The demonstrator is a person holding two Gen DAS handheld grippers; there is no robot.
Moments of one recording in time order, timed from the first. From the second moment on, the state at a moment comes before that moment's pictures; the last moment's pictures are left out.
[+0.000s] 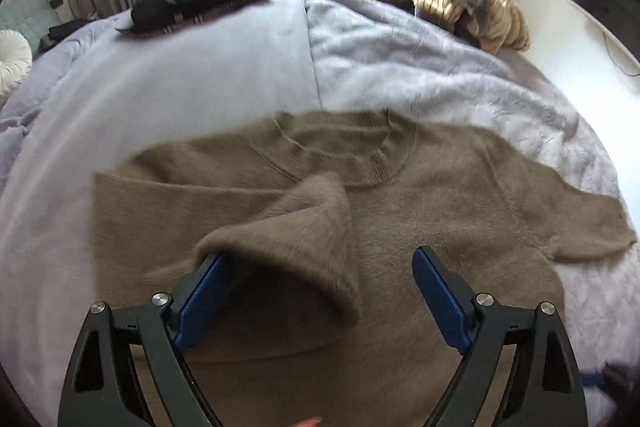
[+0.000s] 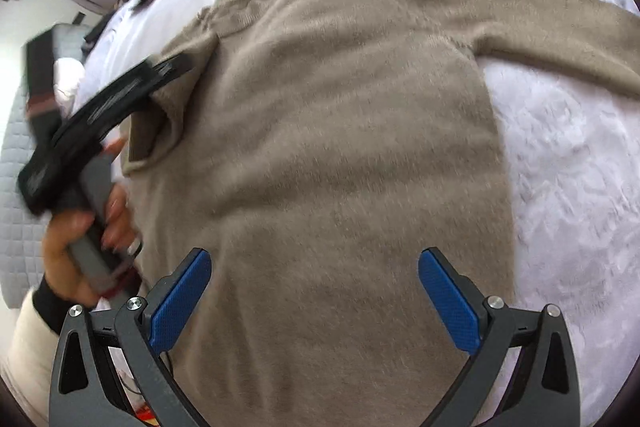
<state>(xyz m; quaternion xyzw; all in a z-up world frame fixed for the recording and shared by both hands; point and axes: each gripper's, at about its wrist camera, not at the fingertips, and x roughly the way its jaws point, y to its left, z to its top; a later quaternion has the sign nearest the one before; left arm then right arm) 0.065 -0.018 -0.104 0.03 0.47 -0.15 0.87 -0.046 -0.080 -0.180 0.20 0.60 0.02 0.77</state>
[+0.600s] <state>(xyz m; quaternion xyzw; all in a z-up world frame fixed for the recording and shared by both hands) 0.148 0.153 -0.168 -0.12 0.58 -0.03 0.80 0.086 0.253 -0.223 -0.40 0.45 0.18 0.77</state>
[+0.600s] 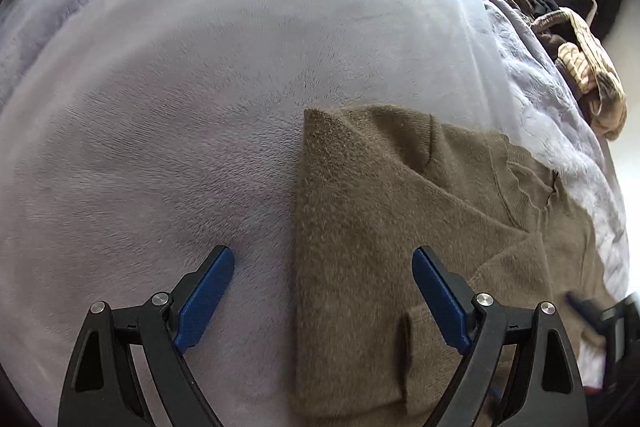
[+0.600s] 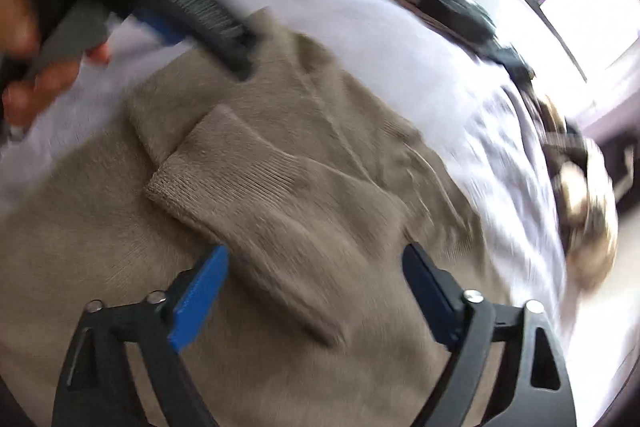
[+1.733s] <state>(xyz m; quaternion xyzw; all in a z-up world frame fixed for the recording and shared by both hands) 0.157 0.130 -0.172 -0.08 0.58 -0.04 0.81 0.083 0.544 -0.143 0.07 0.48 0.09 0.87</state>
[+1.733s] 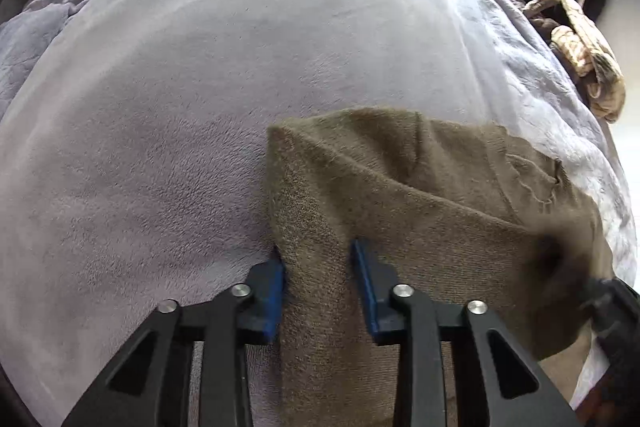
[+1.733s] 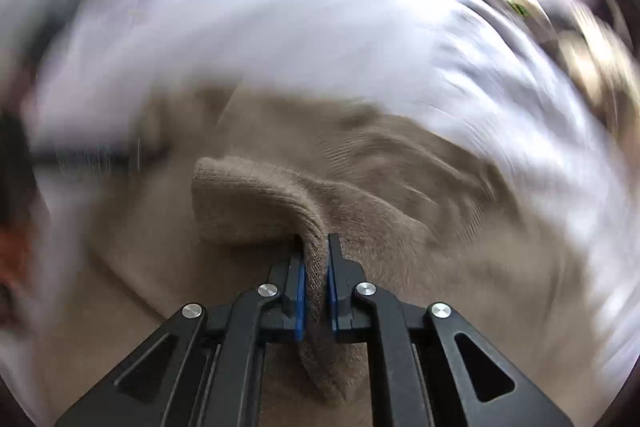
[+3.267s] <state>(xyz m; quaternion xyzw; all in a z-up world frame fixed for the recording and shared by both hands) 0.061 0.122 -0.161 0.01 0.61 -0.06 0.79 -0.095 0.147 -0.216 0.43 0.54 0.00 0.72</state>
